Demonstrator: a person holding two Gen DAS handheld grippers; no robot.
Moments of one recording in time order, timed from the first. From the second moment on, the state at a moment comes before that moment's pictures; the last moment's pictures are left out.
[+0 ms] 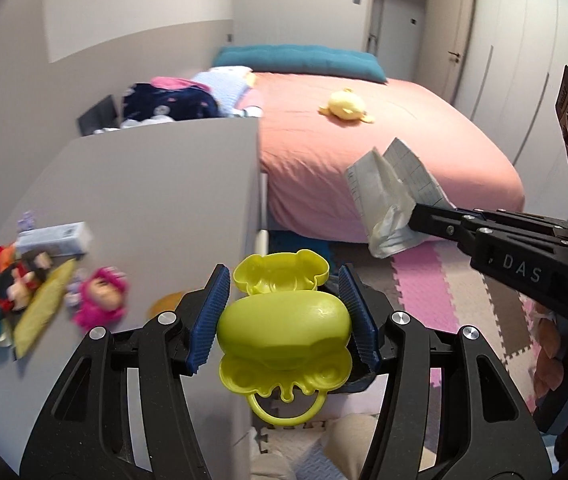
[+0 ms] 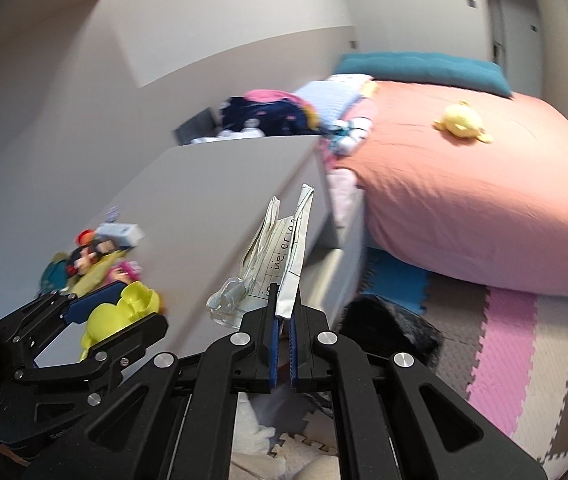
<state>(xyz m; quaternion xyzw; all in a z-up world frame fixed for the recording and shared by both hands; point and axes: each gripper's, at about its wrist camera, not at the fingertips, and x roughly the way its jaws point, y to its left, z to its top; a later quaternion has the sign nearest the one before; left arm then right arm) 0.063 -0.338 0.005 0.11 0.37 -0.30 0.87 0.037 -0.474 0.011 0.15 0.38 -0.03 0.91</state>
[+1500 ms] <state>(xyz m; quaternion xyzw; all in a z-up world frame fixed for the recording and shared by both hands) 0.106 -0.402 -0.033 0.14 0.41 -0.28 0.85 0.074 -0.572 -0.018 0.13 0.40 -0.16 0.89</state>
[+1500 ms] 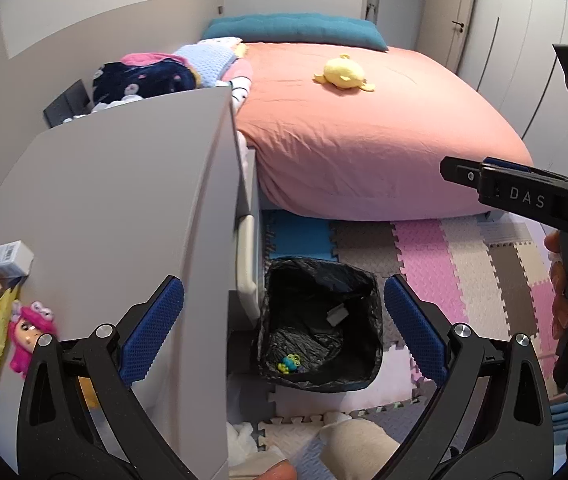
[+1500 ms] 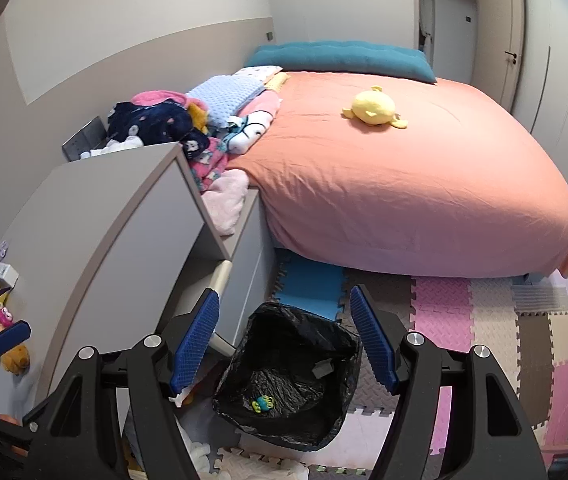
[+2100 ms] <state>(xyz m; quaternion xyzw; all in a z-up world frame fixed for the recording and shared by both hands) 0.121 -0.295 -0.014 0.10 0.40 -0.19 0.89 0.095 -0.487 -0.010 0.10 0.40 -0.10 0.90</state>
